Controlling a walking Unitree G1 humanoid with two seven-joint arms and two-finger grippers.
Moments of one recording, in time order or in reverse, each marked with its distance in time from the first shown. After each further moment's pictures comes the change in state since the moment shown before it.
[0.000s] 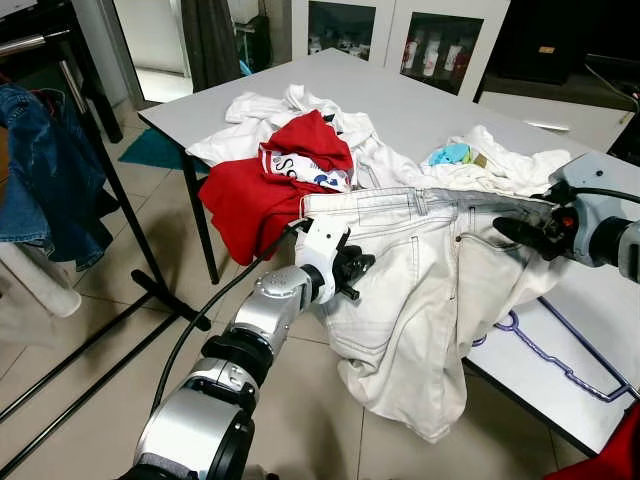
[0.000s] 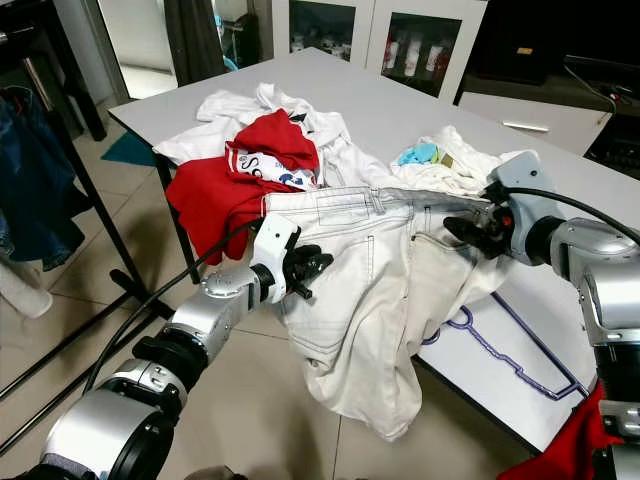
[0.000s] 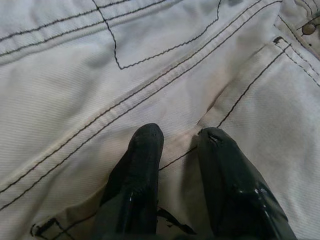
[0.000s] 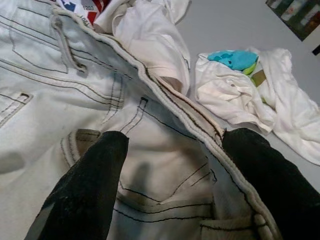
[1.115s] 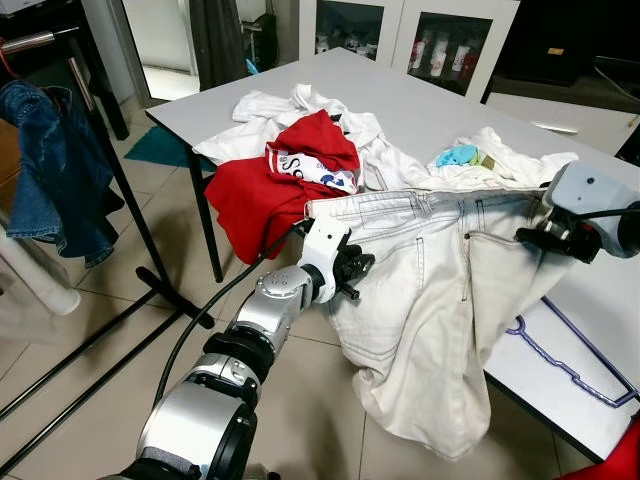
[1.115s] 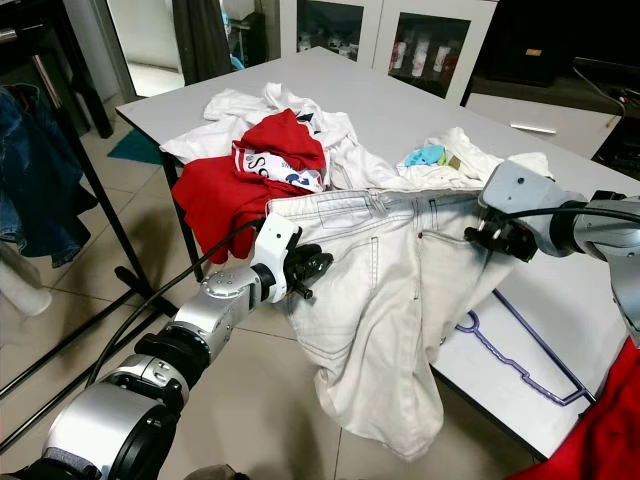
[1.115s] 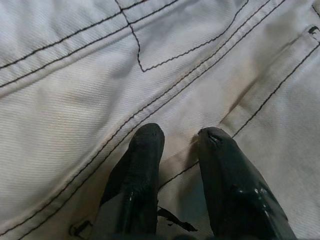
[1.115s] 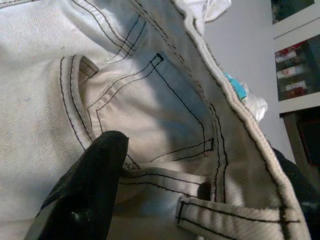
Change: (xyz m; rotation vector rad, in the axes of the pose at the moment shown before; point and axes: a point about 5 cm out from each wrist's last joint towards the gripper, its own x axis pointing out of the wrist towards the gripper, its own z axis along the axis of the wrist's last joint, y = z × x) left arm 0.002 0.001 -0.001 0.020 -0.004 0.006; right arm -0.019 -0.009 0.015 -0.577 0.123 0.088
